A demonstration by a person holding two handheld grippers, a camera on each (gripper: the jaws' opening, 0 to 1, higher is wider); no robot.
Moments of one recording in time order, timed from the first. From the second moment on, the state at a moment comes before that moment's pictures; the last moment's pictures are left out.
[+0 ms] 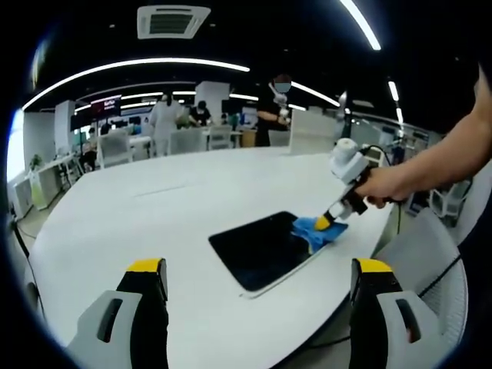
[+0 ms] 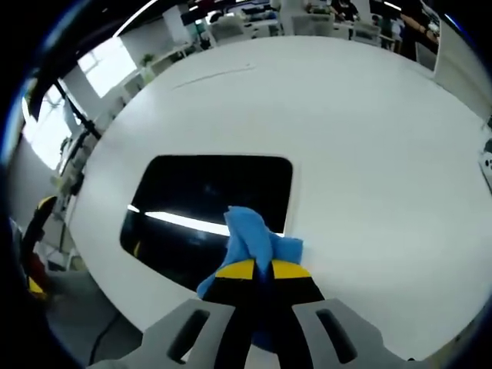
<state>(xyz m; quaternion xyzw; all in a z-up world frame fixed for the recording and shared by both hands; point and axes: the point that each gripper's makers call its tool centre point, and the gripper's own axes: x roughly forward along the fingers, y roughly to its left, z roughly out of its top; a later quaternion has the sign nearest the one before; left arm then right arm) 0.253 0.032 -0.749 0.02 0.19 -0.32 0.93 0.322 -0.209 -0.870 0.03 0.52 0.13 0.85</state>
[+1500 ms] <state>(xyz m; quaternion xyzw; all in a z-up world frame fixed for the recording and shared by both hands) 0.255 0.035 -0.749 0.02 0.19 -0.31 0.93 0.324 -0.208 -0.872 0.04 0.52 0.13 0.84</state>
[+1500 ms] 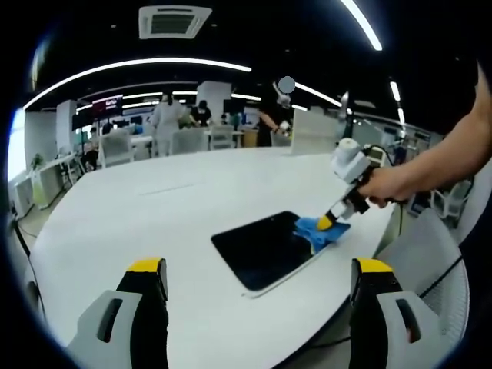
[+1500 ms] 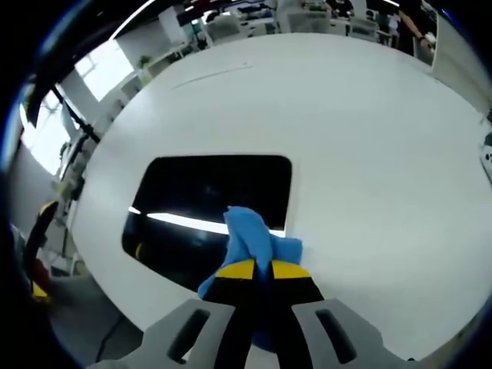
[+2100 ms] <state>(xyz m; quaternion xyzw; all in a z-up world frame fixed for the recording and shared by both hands) 0.253 0.032 -0.749 0.02 0.20 -0.31 0.93 0.323 -0.198 -0.870 0.05 0.52 0.13 0.84</state>
